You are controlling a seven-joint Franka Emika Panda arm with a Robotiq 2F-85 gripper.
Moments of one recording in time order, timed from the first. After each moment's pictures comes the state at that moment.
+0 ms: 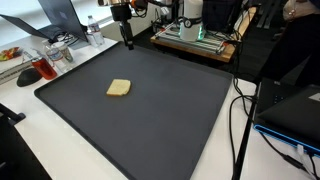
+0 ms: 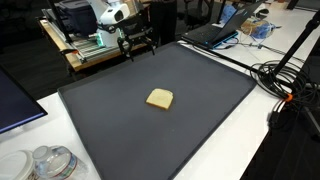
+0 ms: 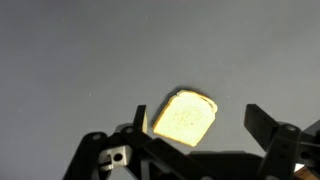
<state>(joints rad) -0.11 0.03 -0.11 -2.44 0.40 2.56 0.01</state>
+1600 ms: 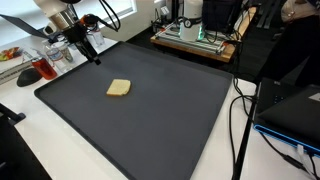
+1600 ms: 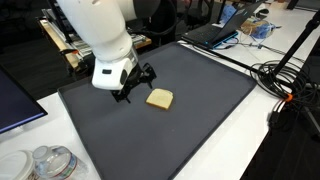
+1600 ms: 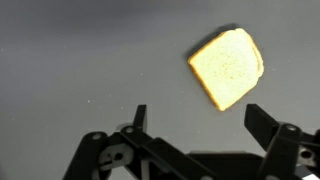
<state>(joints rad) -0.30 0.66 -0.09 -1.53 0.30 2.01 -0.40</state>
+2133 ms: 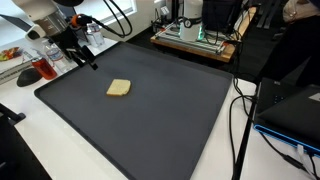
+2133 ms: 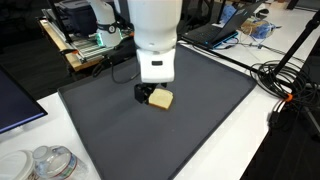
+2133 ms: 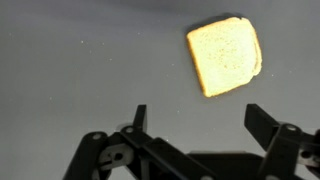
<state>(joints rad) -0.23 0.76 -0.04 -1.30 0.08 1.90 -0.42</state>
